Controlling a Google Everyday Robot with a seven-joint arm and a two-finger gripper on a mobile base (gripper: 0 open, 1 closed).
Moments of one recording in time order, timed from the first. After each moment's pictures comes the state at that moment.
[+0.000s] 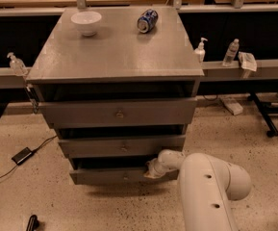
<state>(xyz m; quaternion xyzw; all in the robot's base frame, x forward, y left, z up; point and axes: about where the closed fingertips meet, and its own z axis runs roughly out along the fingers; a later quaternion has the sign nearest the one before) 0.693 -0.062 0.165 -0.66 0.71 0.08 0.23</state>
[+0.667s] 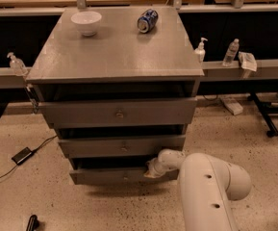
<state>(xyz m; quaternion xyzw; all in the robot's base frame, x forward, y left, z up) 0.693 -0.062 0.165 -0.66 0.71 0.08 0.23</state>
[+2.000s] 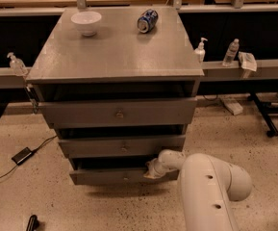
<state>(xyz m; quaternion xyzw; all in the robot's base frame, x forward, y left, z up) 0.685 -0.061 0.162 -0.67 0.70 0.09 0.23</state>
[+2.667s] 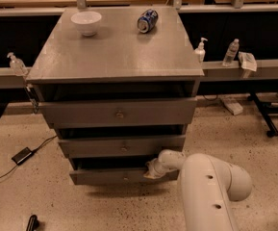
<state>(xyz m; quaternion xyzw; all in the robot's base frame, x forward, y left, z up) 0.685 -0.062 0.162 -0.67 0.70 0.09 0.23</state>
